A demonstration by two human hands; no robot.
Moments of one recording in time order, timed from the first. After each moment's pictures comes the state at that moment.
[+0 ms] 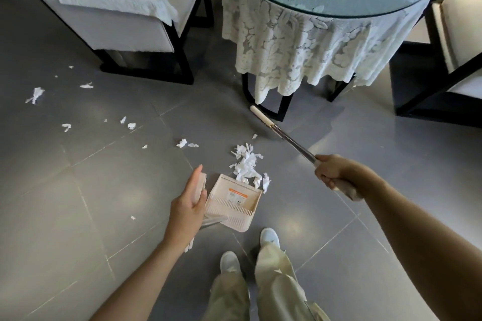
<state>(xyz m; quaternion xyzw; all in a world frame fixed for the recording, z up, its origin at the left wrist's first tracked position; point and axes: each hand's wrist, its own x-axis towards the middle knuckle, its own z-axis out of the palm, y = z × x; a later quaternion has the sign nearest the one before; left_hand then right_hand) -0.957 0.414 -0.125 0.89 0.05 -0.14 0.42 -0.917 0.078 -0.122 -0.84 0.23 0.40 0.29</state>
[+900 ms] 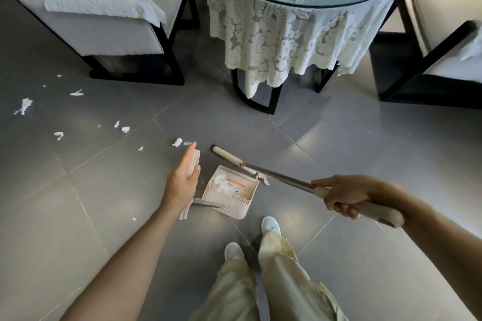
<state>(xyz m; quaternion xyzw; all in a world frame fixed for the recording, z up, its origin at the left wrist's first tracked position) -0.938 0.440 -0.128 0.89 0.00 -0.14 0.43 -1.021 0.117 -0.048 -0.71 0.26 0.53 0.39</state>
